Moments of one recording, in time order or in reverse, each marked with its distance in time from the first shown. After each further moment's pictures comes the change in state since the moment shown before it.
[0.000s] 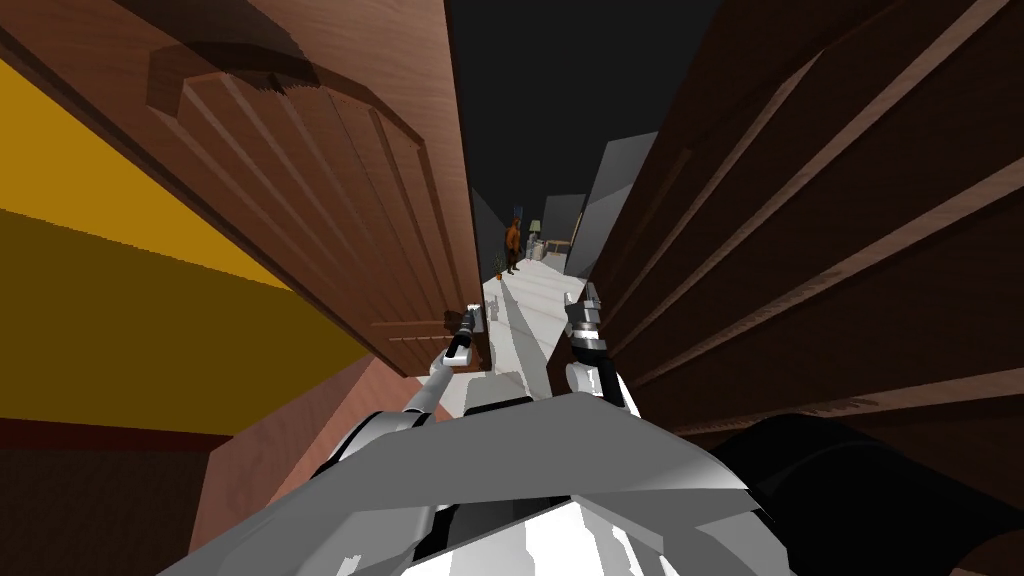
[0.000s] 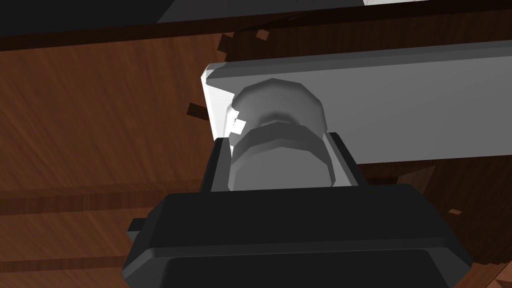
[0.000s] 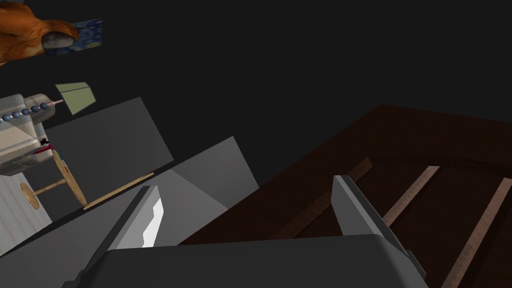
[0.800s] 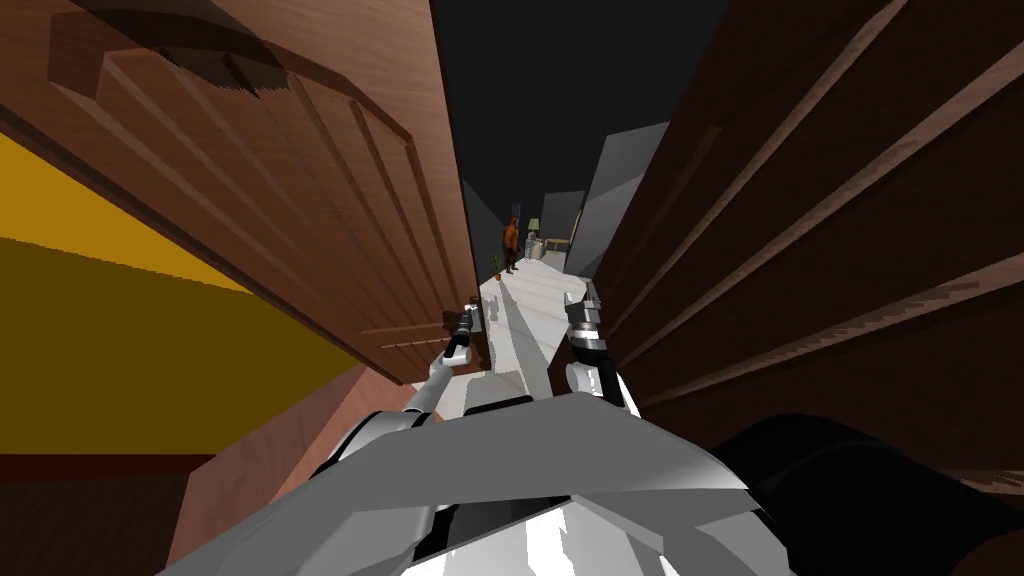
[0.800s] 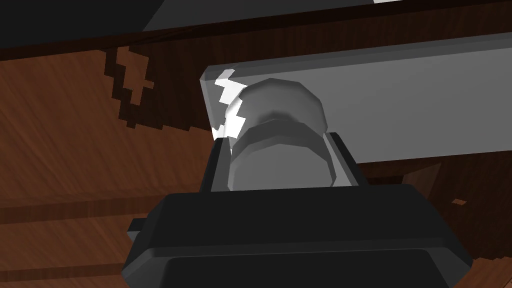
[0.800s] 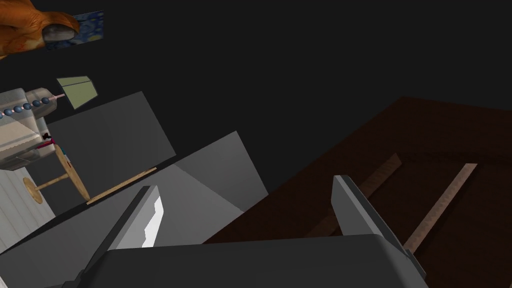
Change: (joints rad) arm -0.002 0.003 0.002 0.004 0.116 -0.011 -0.120
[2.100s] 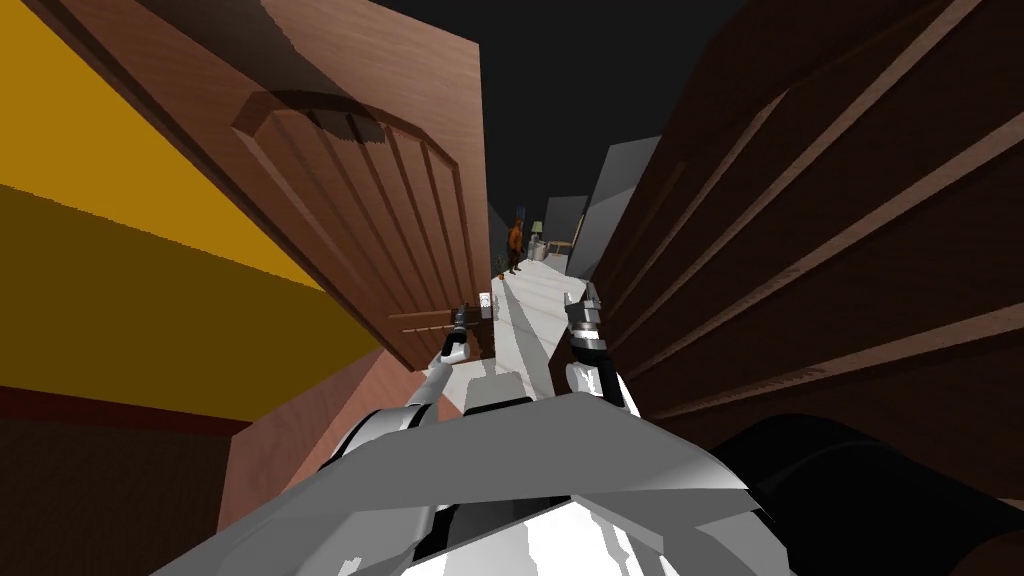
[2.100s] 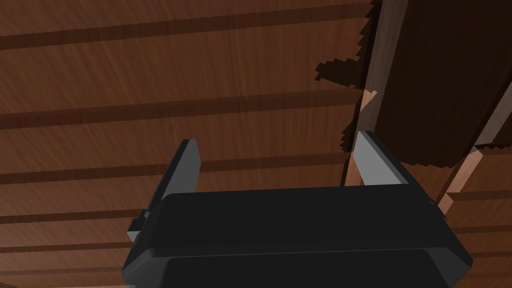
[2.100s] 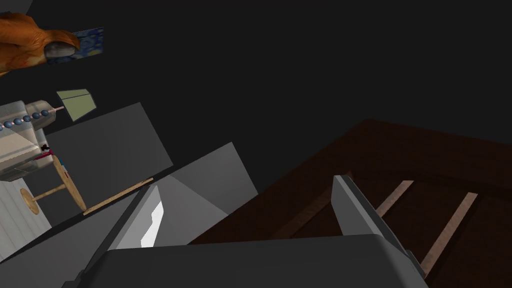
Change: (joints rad) arm -0.033 -0.024 0.132 0.029 0.026 -0.009 -0.095
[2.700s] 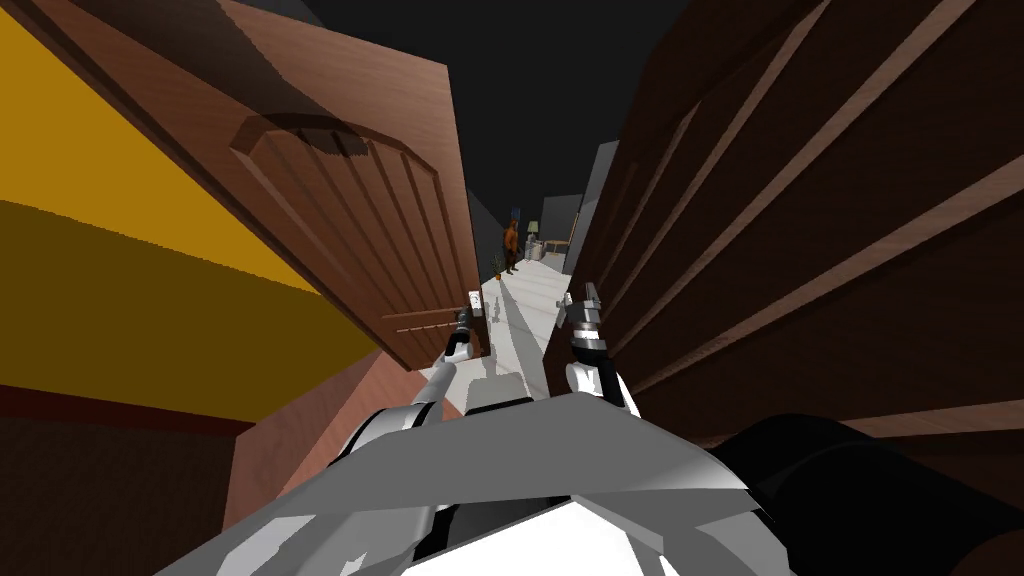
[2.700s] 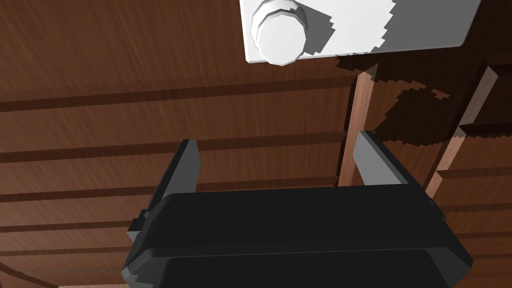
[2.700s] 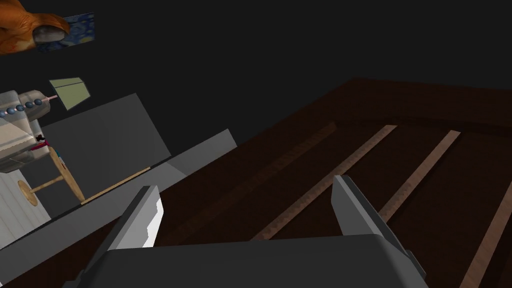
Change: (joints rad) arm -0.010 -0.037 0.029 0.015 -0.013 -0.002 -0.002
